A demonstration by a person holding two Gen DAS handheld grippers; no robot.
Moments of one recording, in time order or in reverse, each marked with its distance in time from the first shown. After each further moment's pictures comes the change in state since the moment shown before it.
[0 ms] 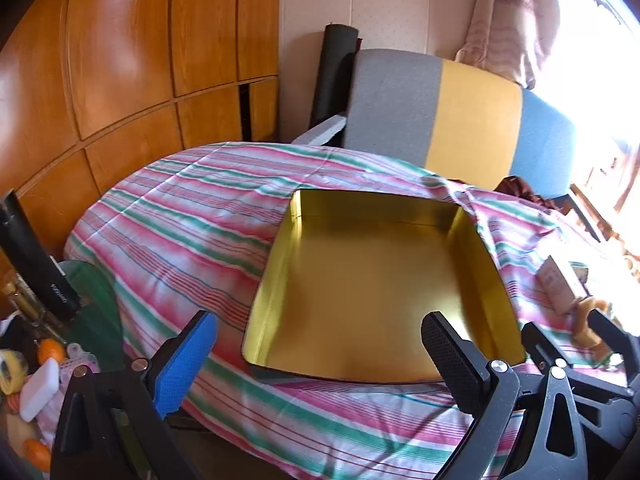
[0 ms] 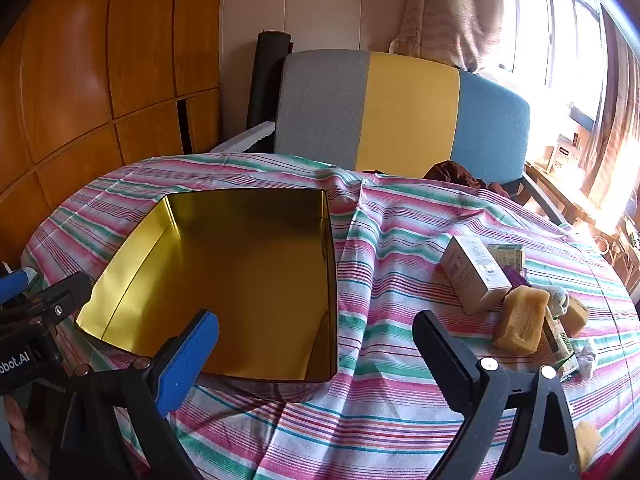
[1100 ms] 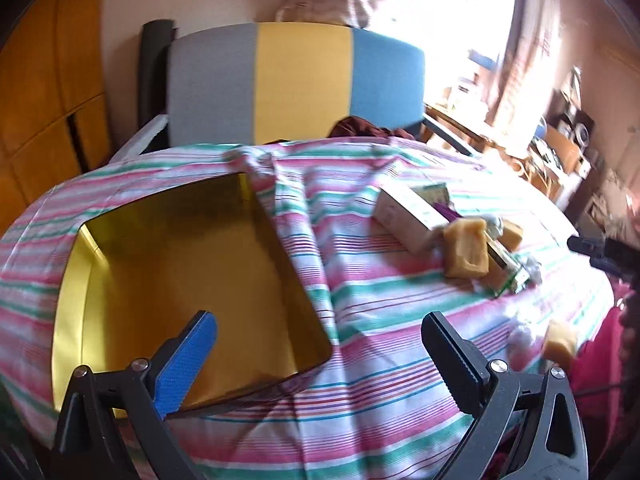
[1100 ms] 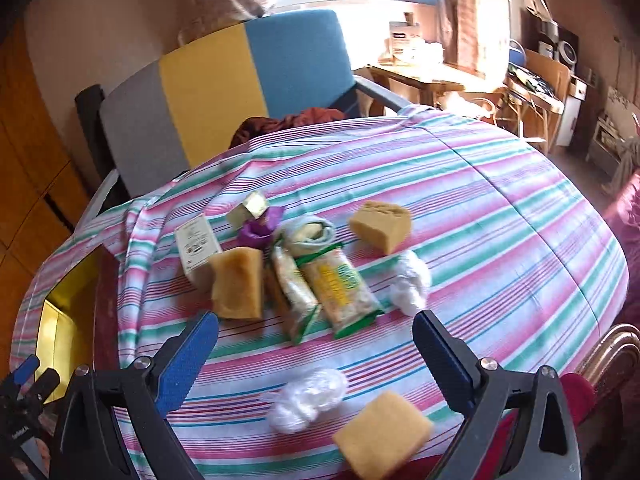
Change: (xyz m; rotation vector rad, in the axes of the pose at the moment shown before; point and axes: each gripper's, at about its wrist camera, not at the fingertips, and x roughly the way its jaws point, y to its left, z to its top) left arm 0.016 -0.172 -0.011 0.350 0.098 -0.421; right arm -0.068 -0.311 -0.049 0.545 0.140 -0.229
